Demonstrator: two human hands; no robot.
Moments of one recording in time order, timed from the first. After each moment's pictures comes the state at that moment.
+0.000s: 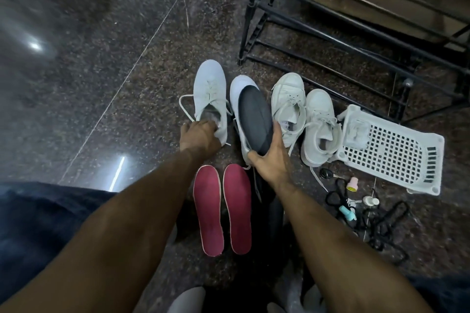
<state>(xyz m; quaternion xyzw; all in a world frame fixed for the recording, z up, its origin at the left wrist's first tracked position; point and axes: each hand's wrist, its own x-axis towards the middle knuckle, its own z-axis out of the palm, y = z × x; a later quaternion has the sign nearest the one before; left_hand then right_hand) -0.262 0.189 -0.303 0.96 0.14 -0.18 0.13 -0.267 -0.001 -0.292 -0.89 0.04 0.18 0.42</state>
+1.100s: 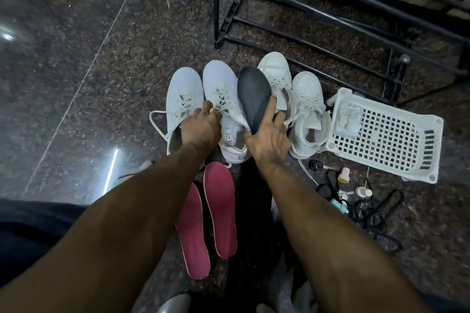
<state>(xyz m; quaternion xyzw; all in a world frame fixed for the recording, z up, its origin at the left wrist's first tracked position) -0.221 0.135 -0.336 0.99 0.06 -0.13 0.07 -0.213 -0.013 -0.327 -0.98 0.06 0.13 0.16</state>
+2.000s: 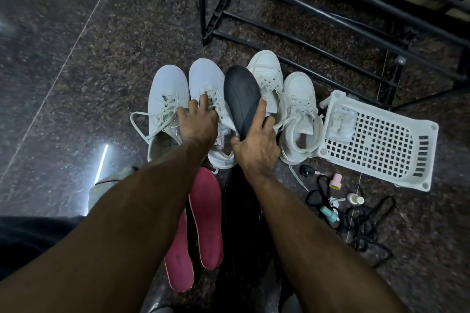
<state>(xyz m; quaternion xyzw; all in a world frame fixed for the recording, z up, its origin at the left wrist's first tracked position) -0.188 0.109 -0.360 0.98 0.08 -0.16 -0.07 -0.212 -0.018 -0.340 -0.98 0.05 0.10 0.17</state>
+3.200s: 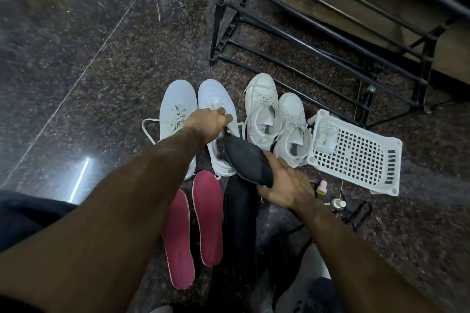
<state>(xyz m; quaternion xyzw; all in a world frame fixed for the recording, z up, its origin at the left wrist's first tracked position) -0.185 0.138 -0.302 0.97 -0.15 -0.19 -0.03 -0.257 -0.101 -0.277 -0.94 -0.13 0.31 0.06</state>
